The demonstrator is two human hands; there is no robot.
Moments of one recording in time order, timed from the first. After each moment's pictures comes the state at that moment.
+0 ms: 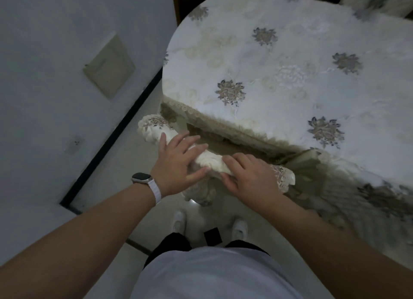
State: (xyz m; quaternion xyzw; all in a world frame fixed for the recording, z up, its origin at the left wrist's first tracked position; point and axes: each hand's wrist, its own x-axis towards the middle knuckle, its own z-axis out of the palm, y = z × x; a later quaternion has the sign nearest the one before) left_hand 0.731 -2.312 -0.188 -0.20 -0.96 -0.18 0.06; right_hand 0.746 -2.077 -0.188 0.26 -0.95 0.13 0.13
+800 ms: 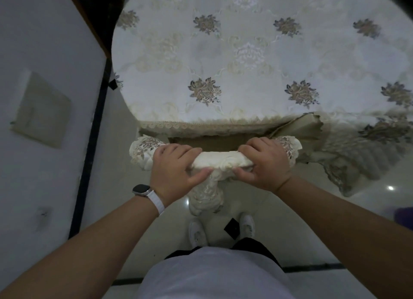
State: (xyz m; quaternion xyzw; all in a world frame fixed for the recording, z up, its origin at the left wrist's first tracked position) left_hand 0.646 -2.378 -0.195 -0.36 -0.89 -0.25 0.10; right_hand 0.726 -2.128 -0.201 0.06 -0.97 0.12 0.19
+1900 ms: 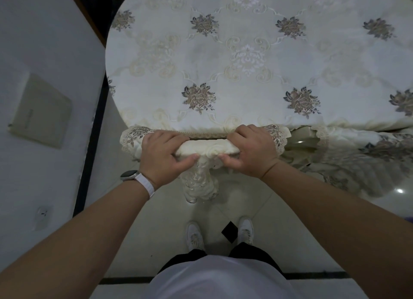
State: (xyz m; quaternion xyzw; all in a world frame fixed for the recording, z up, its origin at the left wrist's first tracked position) left_hand 0.588 -2.343 -0.195 -0.30 -0.91 -0.25 0.08; right_hand 0.658 -2.094 -0.209 0.07 -0.97 0.11 0.22
